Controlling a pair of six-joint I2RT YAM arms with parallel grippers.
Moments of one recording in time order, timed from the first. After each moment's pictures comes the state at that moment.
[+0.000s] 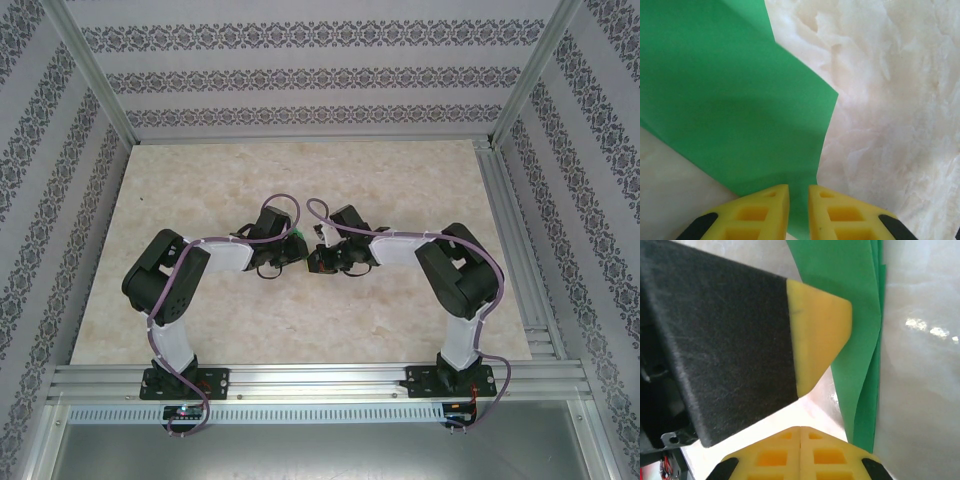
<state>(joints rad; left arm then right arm) -0.54 1.83 0.90 0.03 0.28 -0.84 0.62 1.88 1.00 -0.10 -0.60 0.50</state>
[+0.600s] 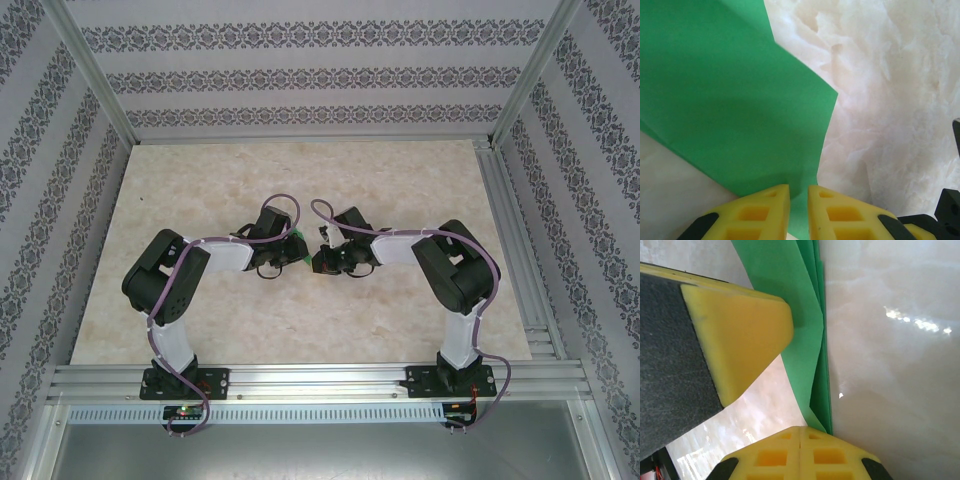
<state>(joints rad) -0.54 1.83 0.90 0.03 0.28 -0.84 0.59 1.92 0.97 -0.07 -0.60 0.52</state>
